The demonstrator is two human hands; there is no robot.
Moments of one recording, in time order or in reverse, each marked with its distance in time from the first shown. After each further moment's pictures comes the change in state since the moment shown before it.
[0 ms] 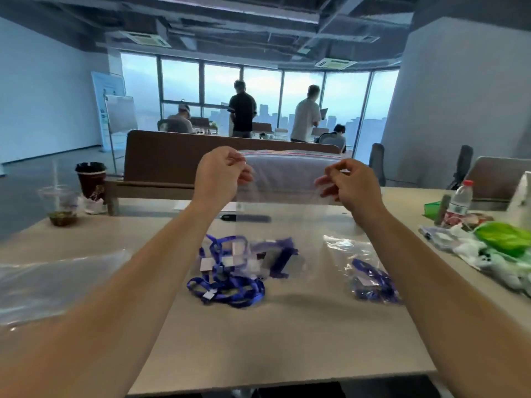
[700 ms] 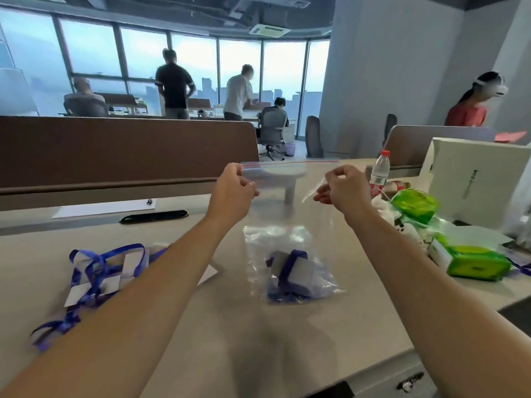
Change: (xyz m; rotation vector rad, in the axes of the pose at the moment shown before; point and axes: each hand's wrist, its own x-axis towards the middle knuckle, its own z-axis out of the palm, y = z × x) left_hand 0.004 -0.028 0.269 0.049 -0.301 -0.102; right_hand 0.073 0.142 -0.169 -0.008 0.276 0.298
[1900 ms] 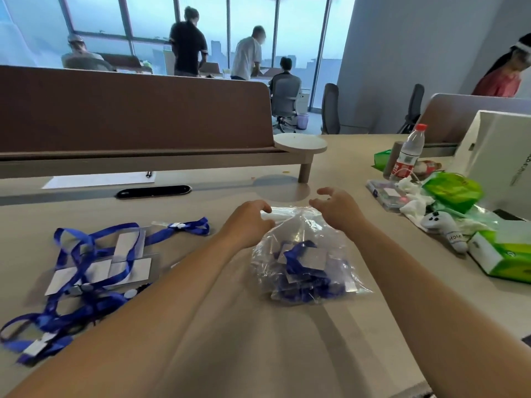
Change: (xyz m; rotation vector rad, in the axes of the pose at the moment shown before) left_hand 0.002 -0.105 0.049 0.417 -0.356 -0.110; right_hand 0.028 0.094 0.054 -0.503 -0.288 0.046
